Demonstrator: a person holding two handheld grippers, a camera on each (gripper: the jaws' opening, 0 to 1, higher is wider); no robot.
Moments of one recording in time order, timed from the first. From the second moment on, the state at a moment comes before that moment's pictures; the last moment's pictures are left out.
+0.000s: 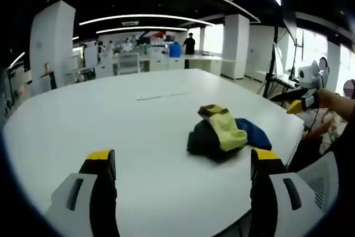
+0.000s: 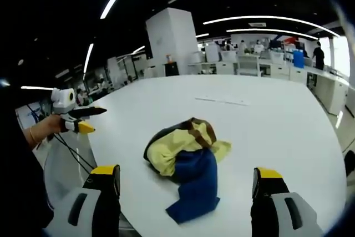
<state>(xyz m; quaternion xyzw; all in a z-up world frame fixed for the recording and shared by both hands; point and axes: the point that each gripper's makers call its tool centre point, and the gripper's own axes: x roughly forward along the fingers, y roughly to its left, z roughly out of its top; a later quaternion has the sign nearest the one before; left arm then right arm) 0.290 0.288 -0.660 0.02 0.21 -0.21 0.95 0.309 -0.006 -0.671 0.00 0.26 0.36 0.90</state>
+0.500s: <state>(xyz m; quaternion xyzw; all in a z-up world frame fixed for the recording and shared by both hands) 0.290 0.286 -0.657 0.01 0.20 -0.22 0.95 0.308 -0.005 -0.672 0.00 0.26 0.36 0.89</state>
